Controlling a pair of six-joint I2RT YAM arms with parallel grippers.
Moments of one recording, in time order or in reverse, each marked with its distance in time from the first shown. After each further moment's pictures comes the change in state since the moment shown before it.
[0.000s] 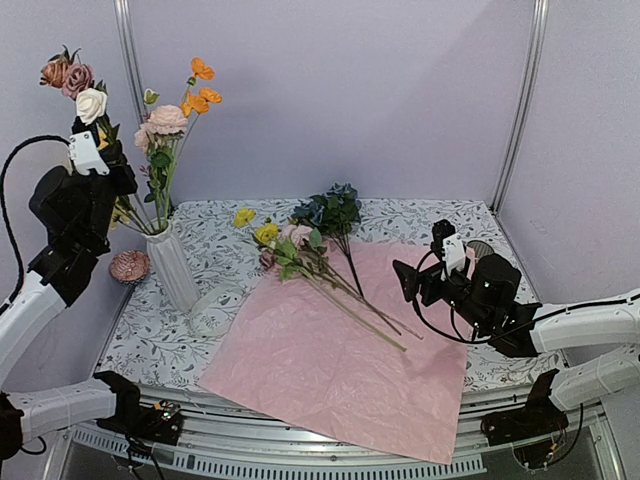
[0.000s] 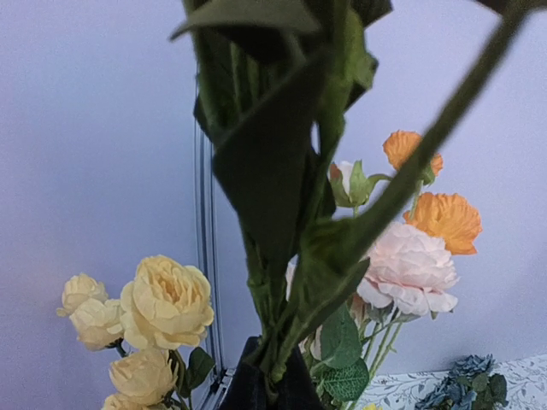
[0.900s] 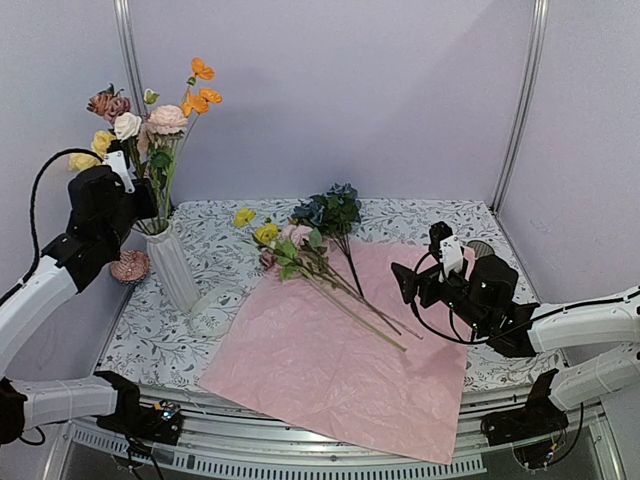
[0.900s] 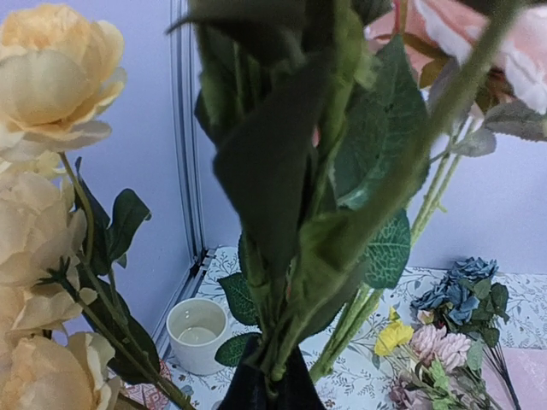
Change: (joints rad) left arm 0.049 0.101 0.006 -0.352 0.049 -0.260; right arm 0.000 0.020 0.000 0.000 -0.007 -0.001
